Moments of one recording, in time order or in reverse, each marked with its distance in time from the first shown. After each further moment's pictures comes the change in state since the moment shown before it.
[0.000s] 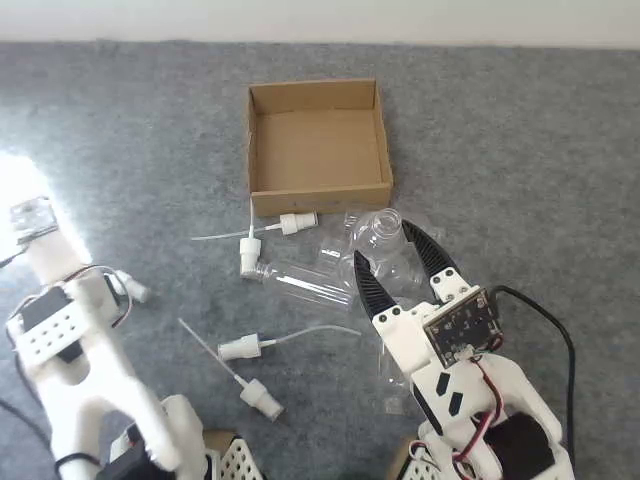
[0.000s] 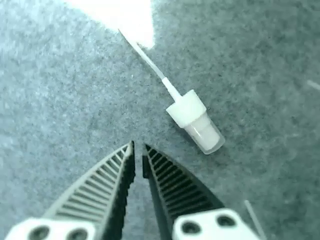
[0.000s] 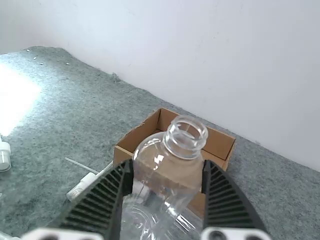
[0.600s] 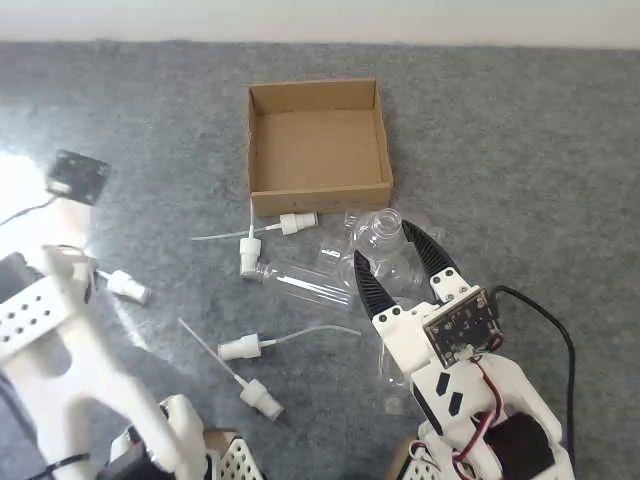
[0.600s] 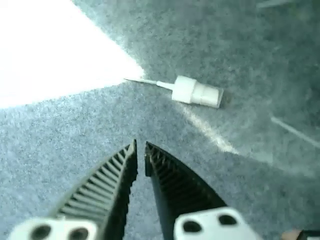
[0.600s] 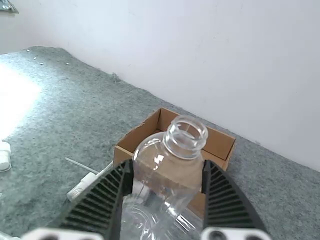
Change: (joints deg) left arm 1.5 0.0 -24.1 25.1 -39.9; right arm 0.0 0.0 0.0 0.0 0.0
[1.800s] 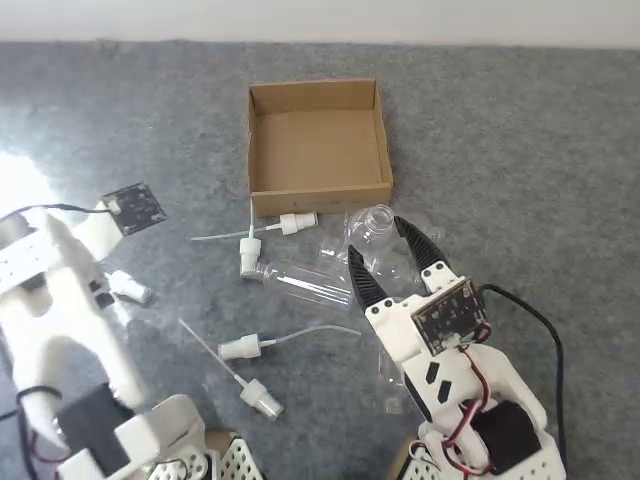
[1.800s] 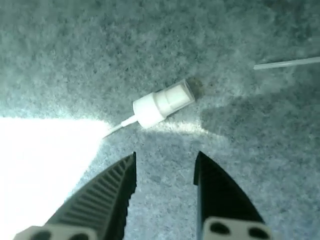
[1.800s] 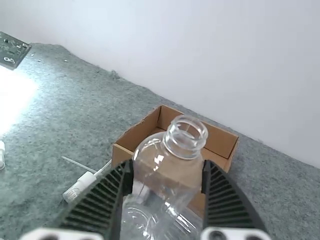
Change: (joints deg) left arm 2.5 20.4 -7.2 -0.3 -39.1; right arm 0.0 0.9 5.4 -5.9 0.0
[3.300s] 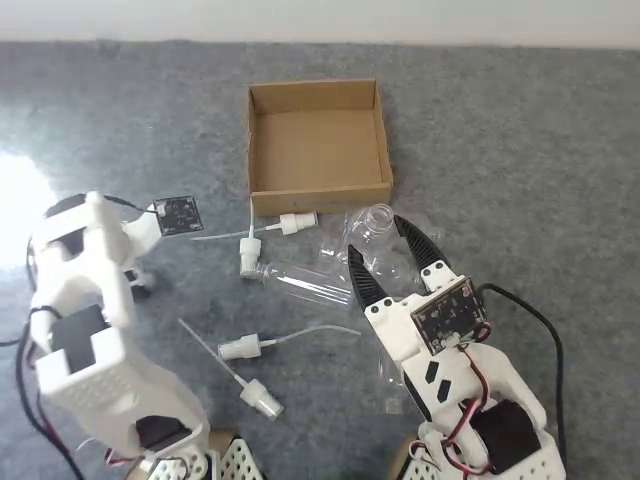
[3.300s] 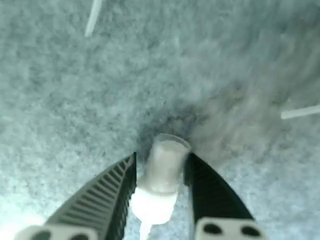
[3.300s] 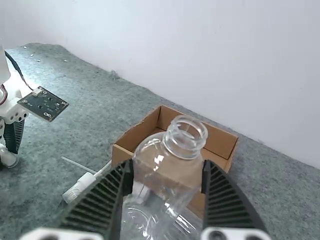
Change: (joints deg) left arm 8.1 26.4 -5.6 -11.8 -4.9; right arm 0.0 0.4 0.0 -0.5 0.0
